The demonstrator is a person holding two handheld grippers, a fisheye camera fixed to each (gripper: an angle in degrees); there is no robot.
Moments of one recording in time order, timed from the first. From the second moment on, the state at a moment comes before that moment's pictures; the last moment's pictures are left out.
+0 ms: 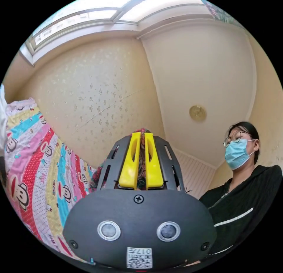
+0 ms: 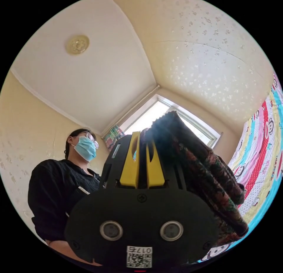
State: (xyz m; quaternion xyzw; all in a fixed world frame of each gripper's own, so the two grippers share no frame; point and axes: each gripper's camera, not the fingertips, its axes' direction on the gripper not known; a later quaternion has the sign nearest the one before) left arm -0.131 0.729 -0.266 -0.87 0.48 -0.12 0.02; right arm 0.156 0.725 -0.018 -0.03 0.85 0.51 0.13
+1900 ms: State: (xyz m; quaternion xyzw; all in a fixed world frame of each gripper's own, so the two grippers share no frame) left arm -0.149 0.832 -0.357 -0.87 0.36 -0.13 -0.33; right arm 0.208 0.801 -0.050 -0.15 0.83 0.51 0.17
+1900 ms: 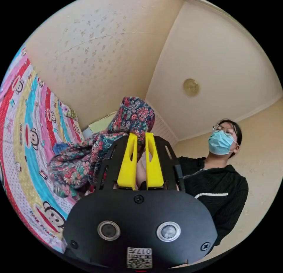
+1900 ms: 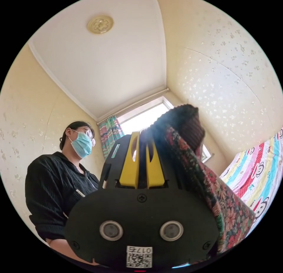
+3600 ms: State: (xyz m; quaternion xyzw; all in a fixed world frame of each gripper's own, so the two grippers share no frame) left arm -0.377 0.672 -0.600 -0.60 0.35 -0.26 -0.68; right arm 0.317 1.135 -0.055 -0.25 0.46 0.74 0.42
